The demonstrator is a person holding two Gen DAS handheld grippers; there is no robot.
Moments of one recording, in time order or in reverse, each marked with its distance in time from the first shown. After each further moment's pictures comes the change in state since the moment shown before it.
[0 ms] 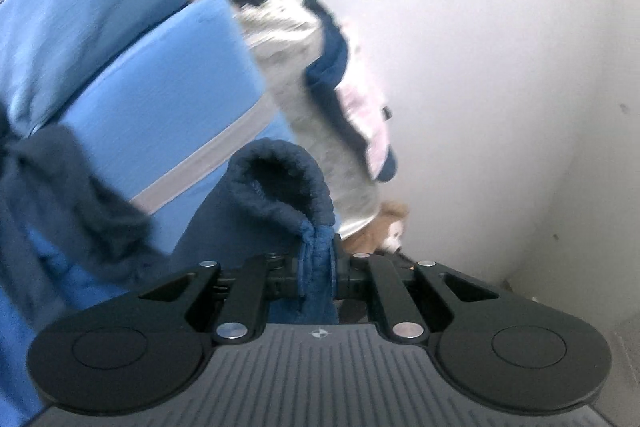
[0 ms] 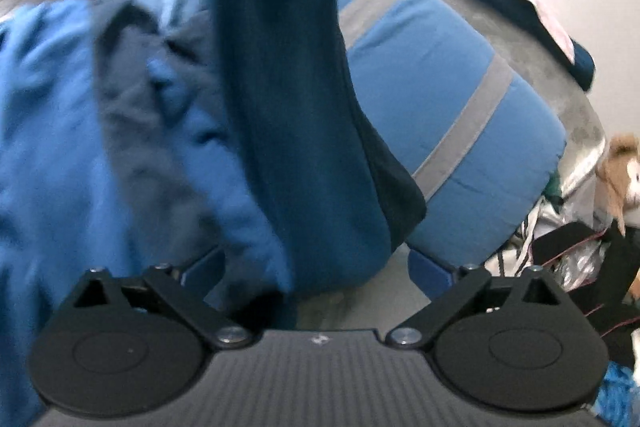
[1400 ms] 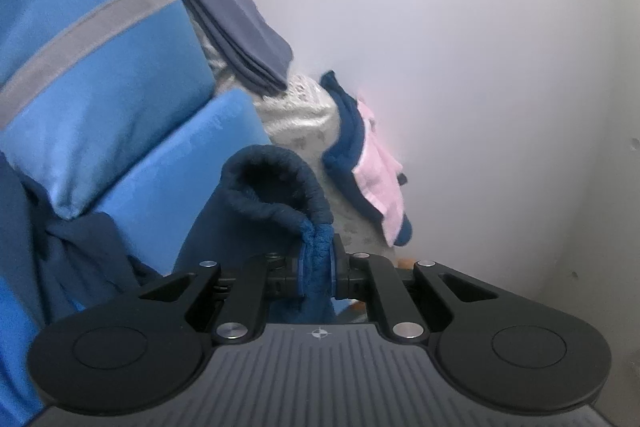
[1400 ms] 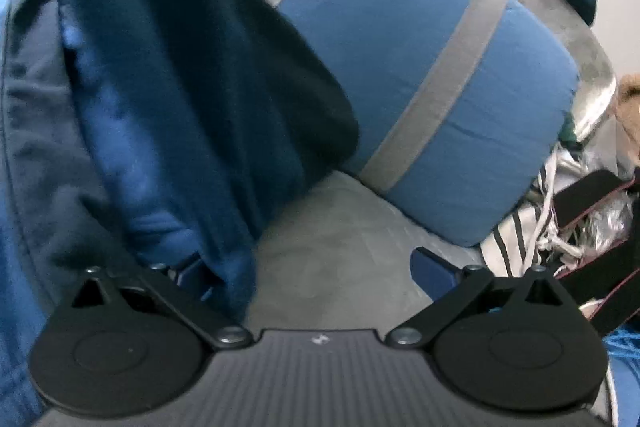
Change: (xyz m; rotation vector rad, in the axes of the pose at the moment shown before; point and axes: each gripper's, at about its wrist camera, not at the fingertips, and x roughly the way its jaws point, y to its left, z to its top) left arm -0.054 0.010 0.051 -0.005 -0.138 0.106; right arm 0.051 -0.043 -0.037 0.063 0.078 0.039
